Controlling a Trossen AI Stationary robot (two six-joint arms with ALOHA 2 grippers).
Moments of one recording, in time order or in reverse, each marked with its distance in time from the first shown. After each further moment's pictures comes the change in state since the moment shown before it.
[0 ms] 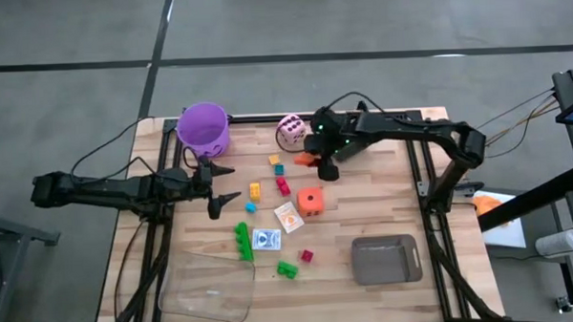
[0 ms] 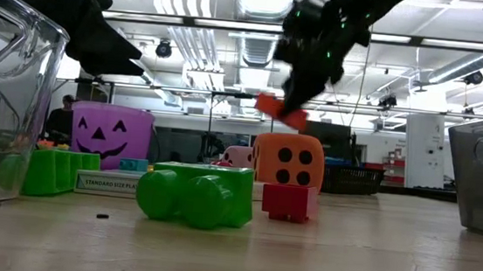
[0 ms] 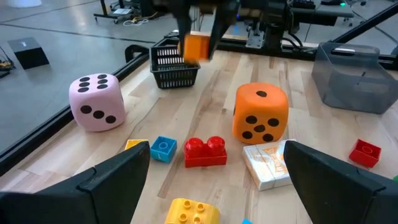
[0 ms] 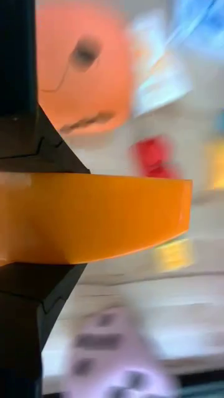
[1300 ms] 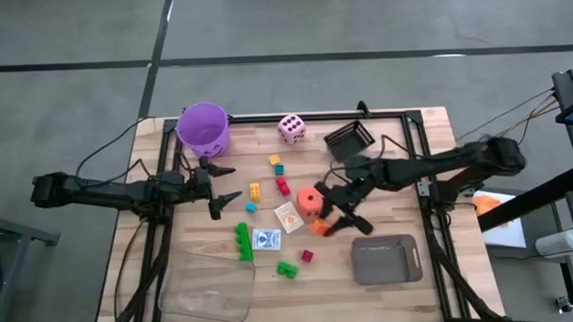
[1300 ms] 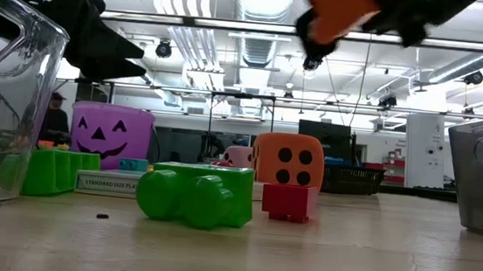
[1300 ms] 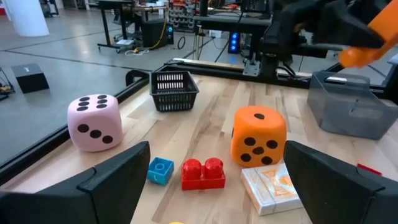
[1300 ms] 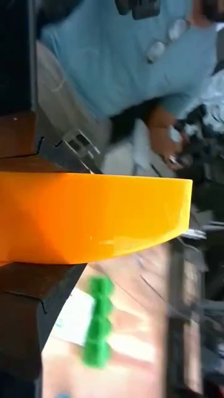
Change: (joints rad) left arm 0.000 -0.002 -0.131 0.268 0.000 0.014; right arm 0.386 -0.321 -0.497 0.723 -0.429 0.444
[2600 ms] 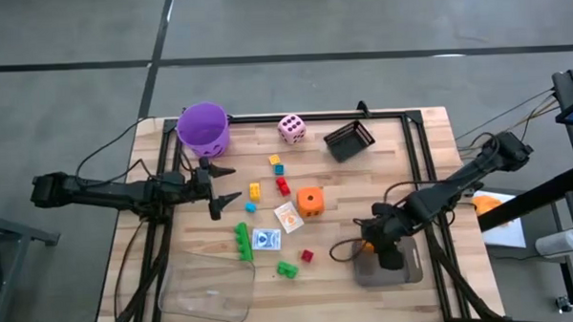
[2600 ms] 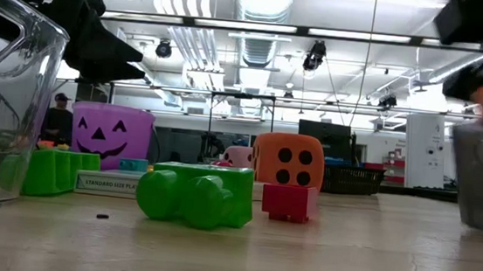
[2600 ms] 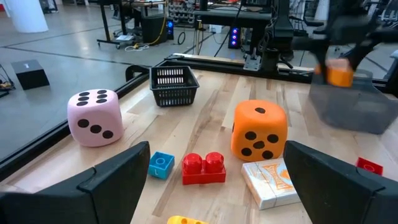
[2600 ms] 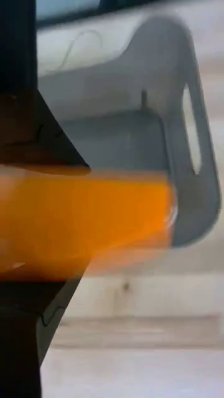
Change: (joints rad) left arm 0.000 0.001 0.000 -0.015 0.000 0.000; right arm 0.508 -0.060 0.089 -1.000 0.626 0.552
